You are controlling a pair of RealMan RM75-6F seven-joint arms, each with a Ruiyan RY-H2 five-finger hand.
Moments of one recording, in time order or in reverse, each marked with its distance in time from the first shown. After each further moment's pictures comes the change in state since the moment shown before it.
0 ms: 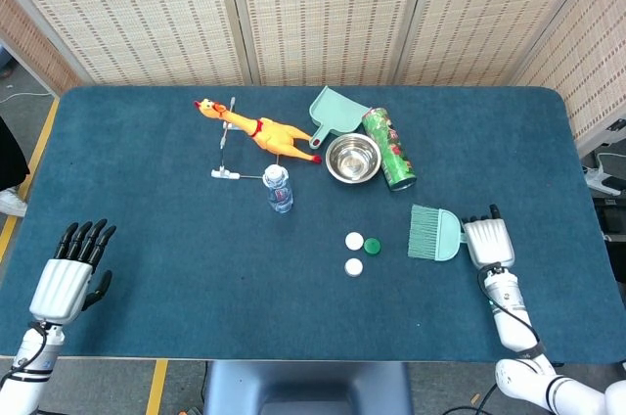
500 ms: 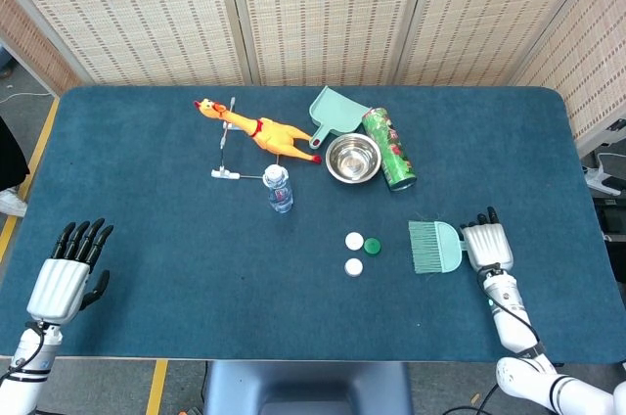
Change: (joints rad) left arm 0.002 0.005 -0.003 0.002 -0.004 0.000 -0.008; right arm 0.004 0.039 0.009 -0.081 0.077 -0.087 -0.031
